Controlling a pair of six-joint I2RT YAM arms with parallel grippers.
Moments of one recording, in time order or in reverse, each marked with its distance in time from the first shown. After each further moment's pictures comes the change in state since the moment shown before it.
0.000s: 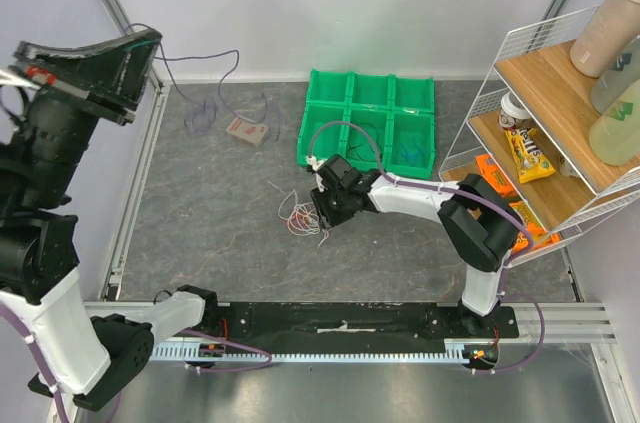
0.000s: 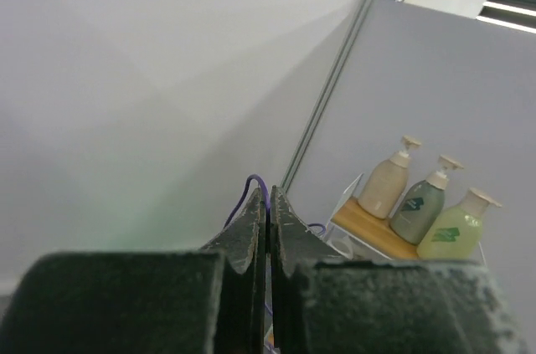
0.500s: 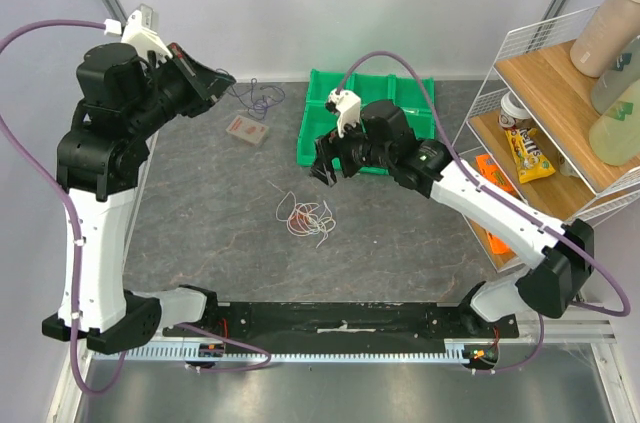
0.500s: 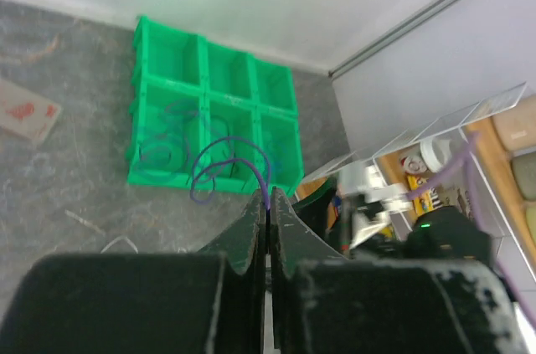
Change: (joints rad) left arm 0.000 0.135 -0.223 -0.340 -0.082 -0.104; right arm -0.082 -0.404 0.170 -0.076 -0.069 -0.190
